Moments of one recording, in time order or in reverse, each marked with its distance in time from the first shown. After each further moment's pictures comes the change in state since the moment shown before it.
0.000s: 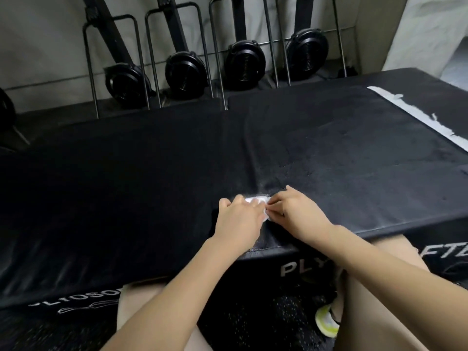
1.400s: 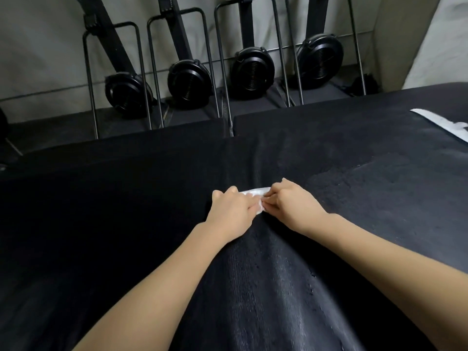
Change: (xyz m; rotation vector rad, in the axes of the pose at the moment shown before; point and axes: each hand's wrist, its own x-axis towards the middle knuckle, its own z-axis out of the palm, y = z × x) left_hand 0.198 -0.107 0.021 0.067 -0.227 -0.034; right_hand 0.190 0.114 0.049 -0.050 -0.139 0.015
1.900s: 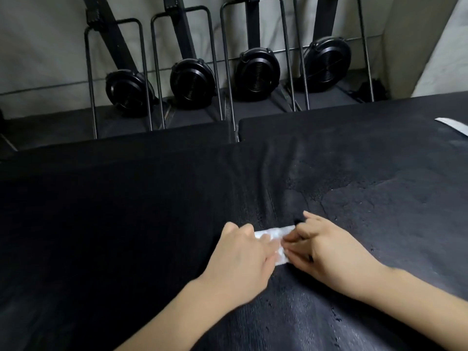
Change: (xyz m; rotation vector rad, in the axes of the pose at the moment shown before) left_hand -0.040 0.004 0.013 -0.089 0.211 0.218; right_hand -0.047 0.000 -0.008 -0.016 0.059 -0.165
